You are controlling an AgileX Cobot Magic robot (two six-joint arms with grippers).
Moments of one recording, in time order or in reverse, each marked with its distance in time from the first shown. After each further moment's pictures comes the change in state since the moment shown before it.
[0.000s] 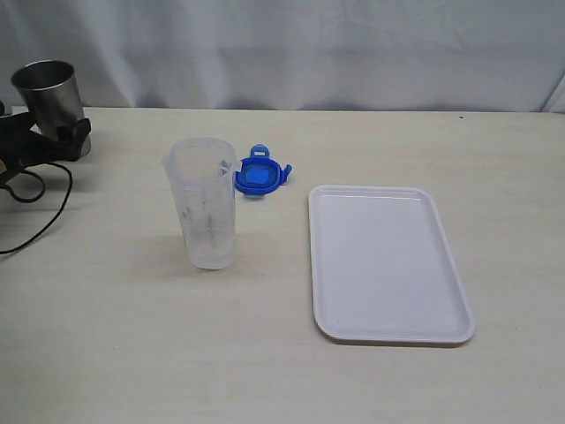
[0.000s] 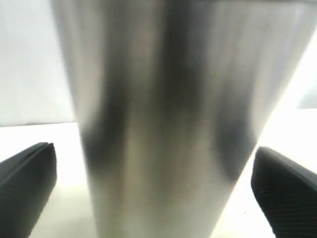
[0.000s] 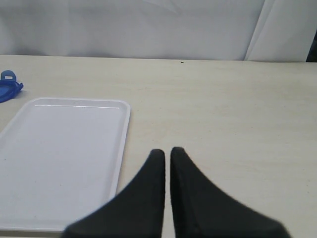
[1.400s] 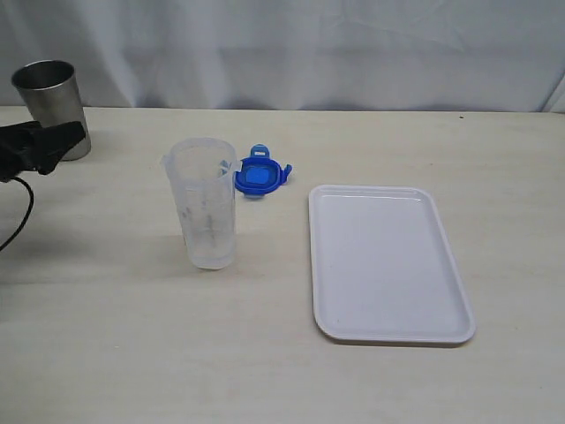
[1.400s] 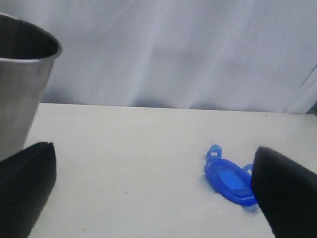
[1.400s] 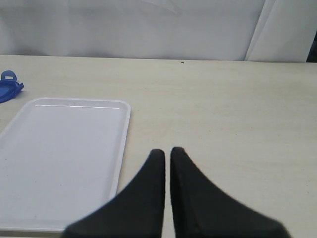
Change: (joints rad) left arm 0.092 -0.359 0.438 0.426 -0.246 -0.384; right arm 0.000 0.000 0.000 0.000 0.000 0.000
